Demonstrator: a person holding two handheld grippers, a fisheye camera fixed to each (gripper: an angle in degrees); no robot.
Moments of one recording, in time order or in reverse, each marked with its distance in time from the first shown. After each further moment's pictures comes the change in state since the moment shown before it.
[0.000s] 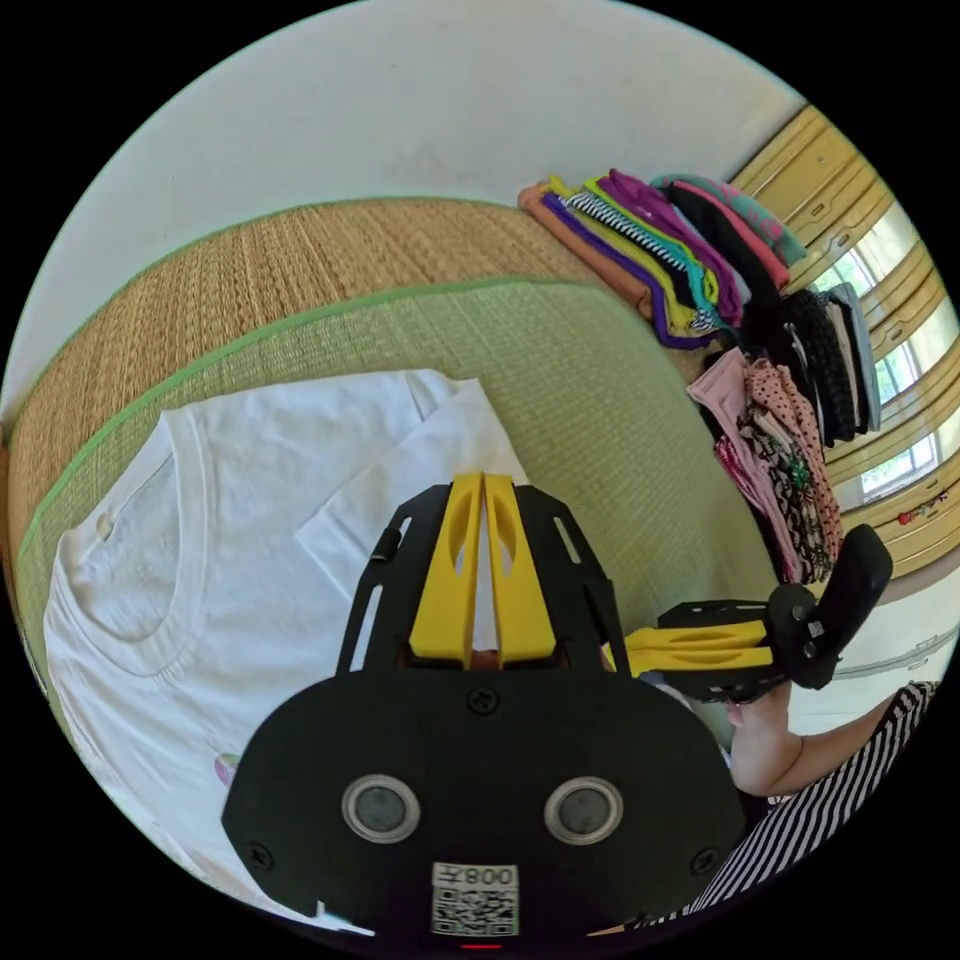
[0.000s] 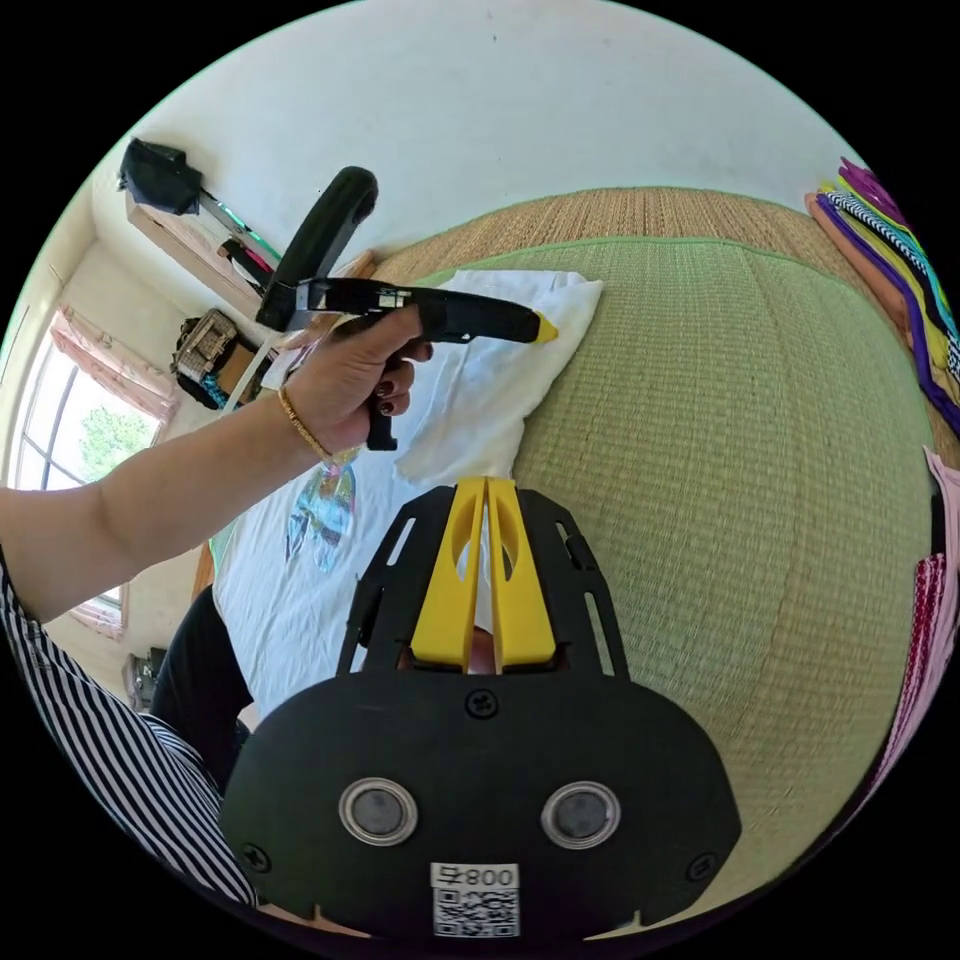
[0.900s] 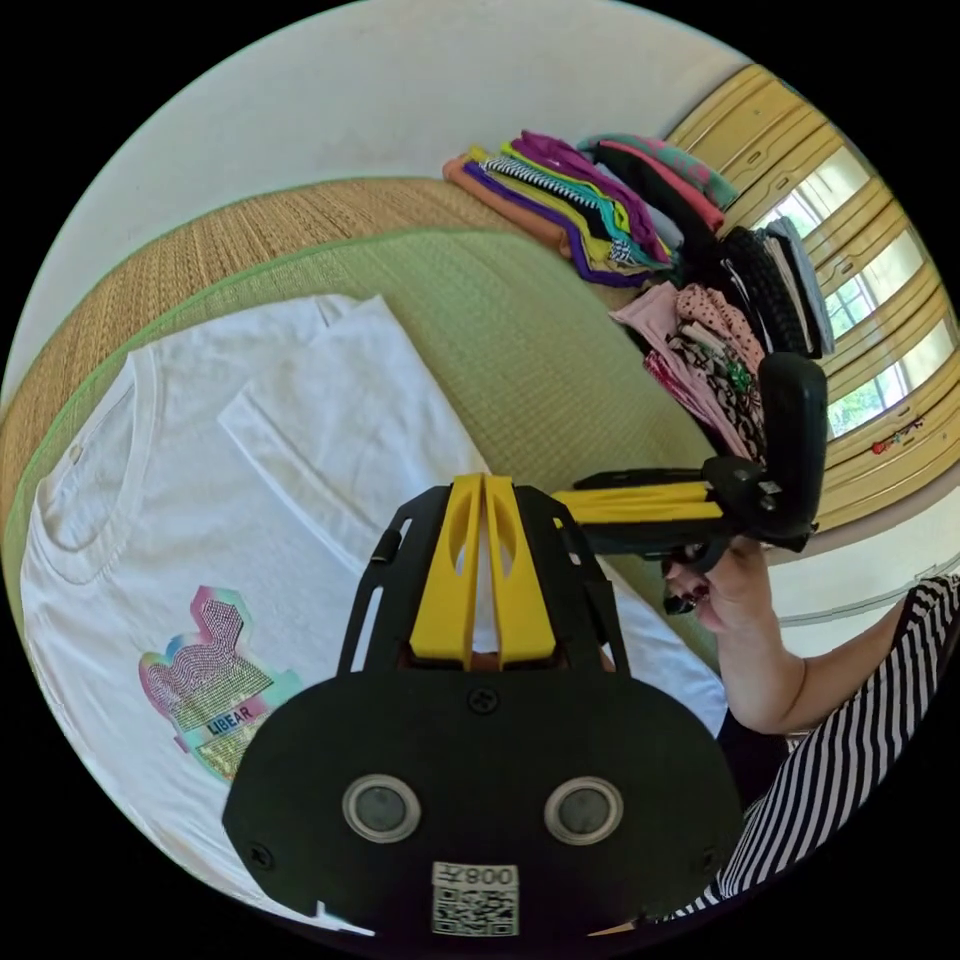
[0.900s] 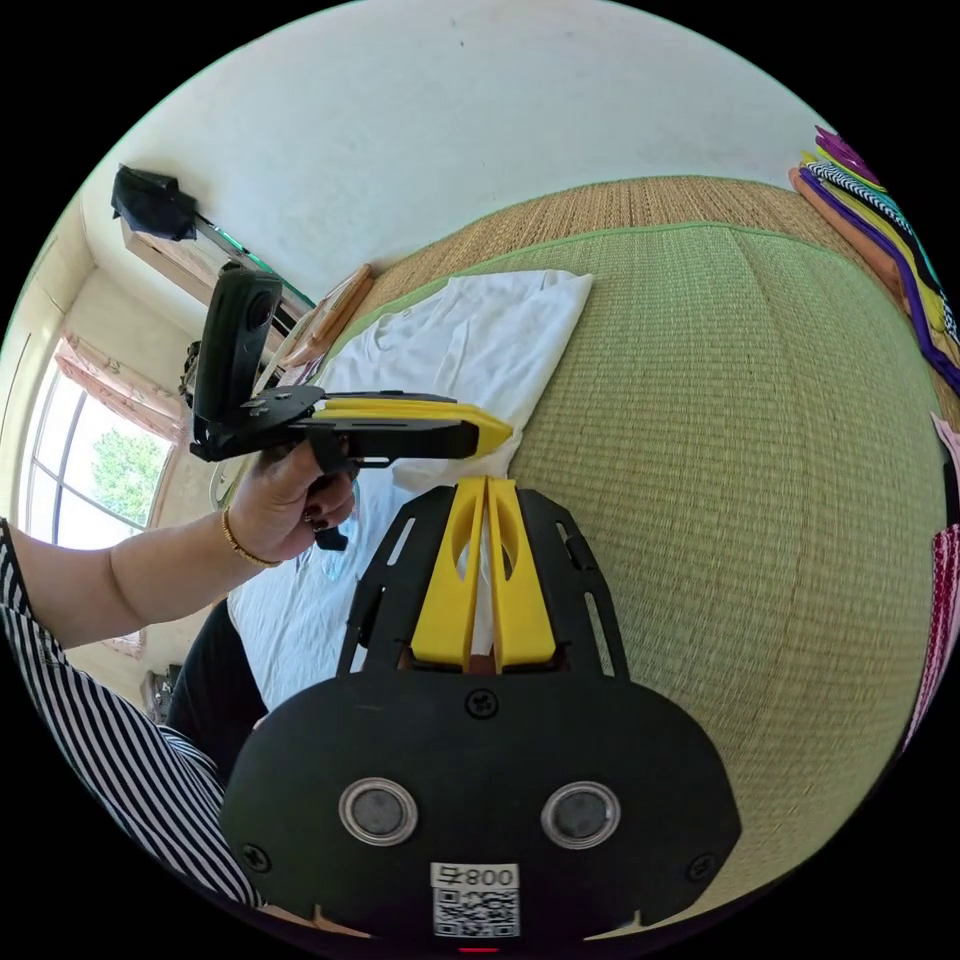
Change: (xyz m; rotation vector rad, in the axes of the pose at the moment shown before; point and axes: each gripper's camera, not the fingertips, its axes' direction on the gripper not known) left arm 0.105 0.119 -0.072 -0.032 0.082 0.100; right arm 0.021 -0.012 0.002 0.020 -0.044 0.047
